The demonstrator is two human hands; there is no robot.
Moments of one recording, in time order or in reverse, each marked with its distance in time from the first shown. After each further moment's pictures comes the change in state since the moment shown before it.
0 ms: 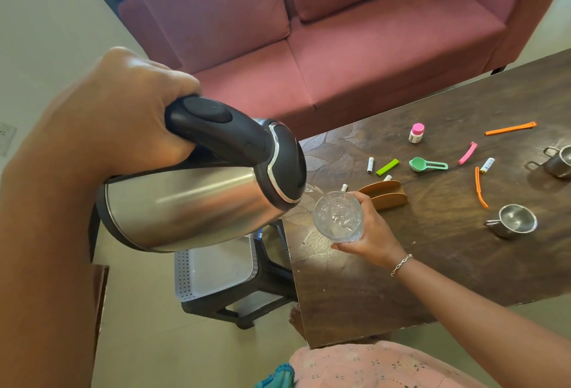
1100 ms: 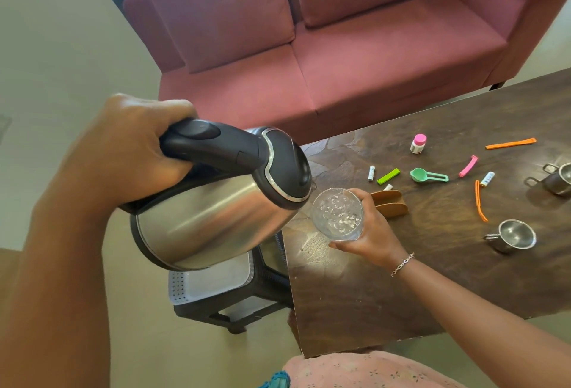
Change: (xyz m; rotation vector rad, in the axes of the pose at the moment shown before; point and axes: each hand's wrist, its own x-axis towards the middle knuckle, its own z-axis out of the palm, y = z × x) left_hand -0.020 -0.011 0.018 -0.095 0.108 -0.016; right_hand 0.018 -0.017 -0.006 -0.043 -0.017 -0.048
